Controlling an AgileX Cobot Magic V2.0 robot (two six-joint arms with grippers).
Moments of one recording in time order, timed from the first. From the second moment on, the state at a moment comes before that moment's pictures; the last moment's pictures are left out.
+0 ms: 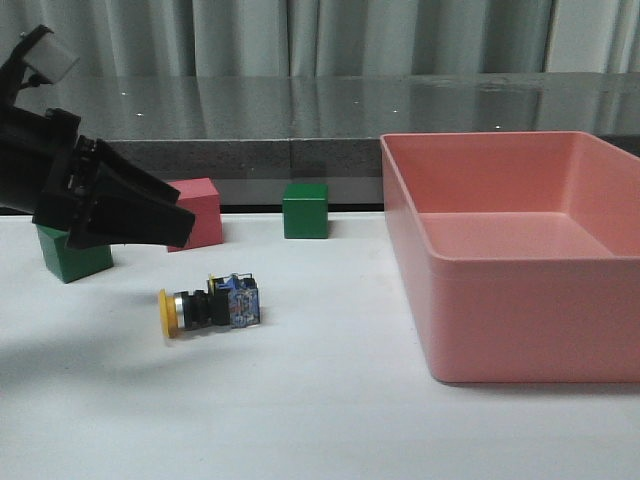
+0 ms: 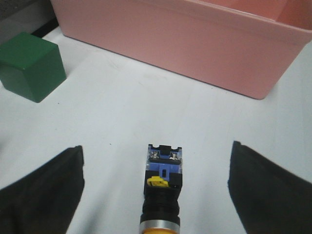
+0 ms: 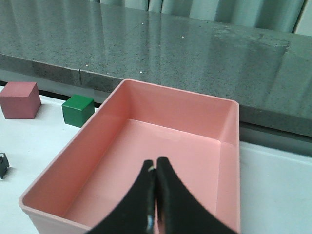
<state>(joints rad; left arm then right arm) -0.03 1.86 -0.93 -1.49 1.05 2.27 0.20 0.50 -0.38 0.21 0.14 -0.30</state>
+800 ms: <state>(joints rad) -0.03 2.09 -0.93 -1.55 1.05 2.38 0.20 0.50 -0.38 0.21 0.14 -0.30</state>
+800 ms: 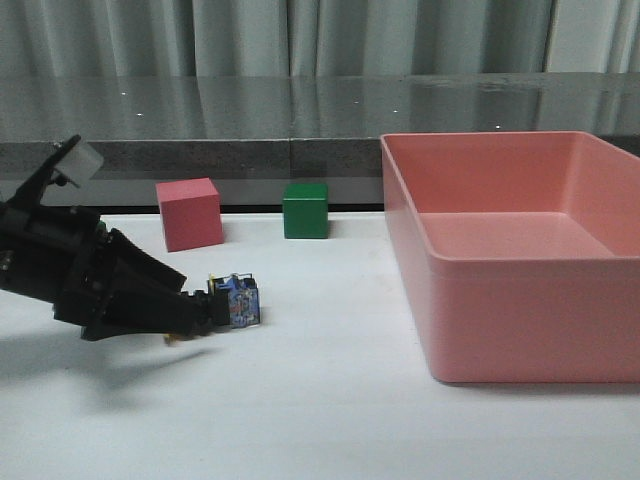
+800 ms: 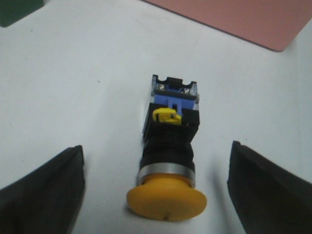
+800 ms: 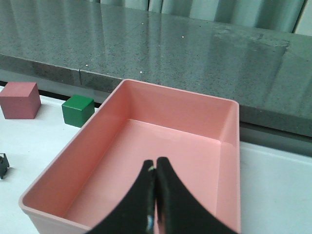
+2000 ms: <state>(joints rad) -0.16 1.53 -1.17 -0.62 0.85 1.75 0.20 0.50 -0.38 0.21 0.13 -0.30</state>
